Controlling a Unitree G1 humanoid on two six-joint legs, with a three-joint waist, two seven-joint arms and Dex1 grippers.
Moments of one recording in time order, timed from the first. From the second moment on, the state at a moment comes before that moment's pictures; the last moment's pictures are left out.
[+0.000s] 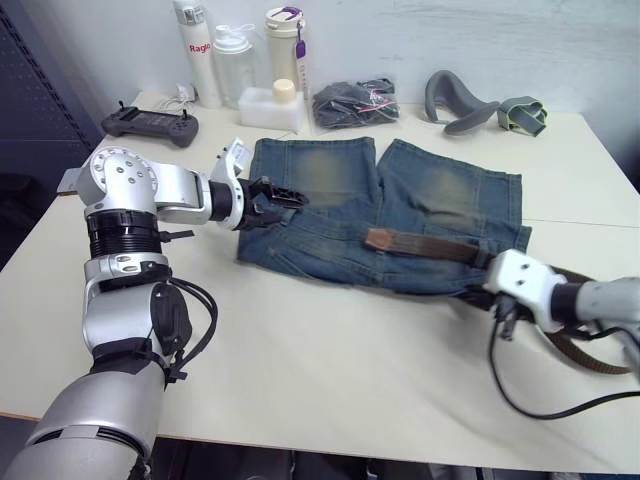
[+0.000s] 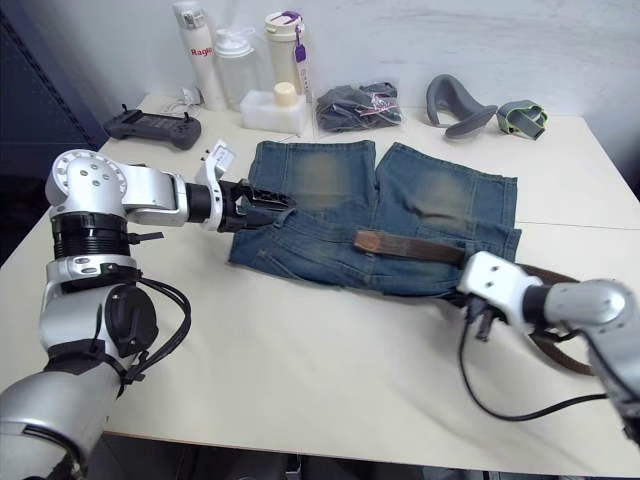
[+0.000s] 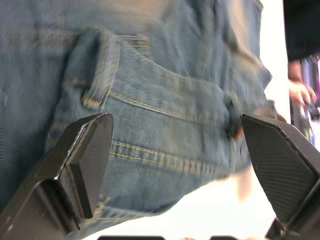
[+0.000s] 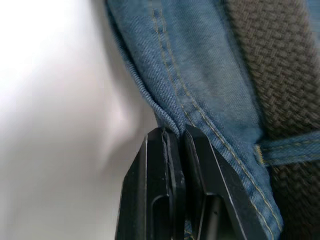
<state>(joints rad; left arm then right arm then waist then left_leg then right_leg) -1.20 0.42 0.31 0.59 -0.79 1.61 -0.11 -0.17 -1.12 -0.09 -0.12 0.24 0.30 1.07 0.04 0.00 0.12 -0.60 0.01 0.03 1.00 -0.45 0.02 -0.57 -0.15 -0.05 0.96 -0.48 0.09</state>
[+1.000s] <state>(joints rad) -0.83 0.53 -0.07 -0.07 -0.56 0.74 -0.81 -0.27 -0.39 -0.56 -0.31 1.46 1.21 0.04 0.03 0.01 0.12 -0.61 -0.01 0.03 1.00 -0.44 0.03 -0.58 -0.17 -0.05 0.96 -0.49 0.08</state>
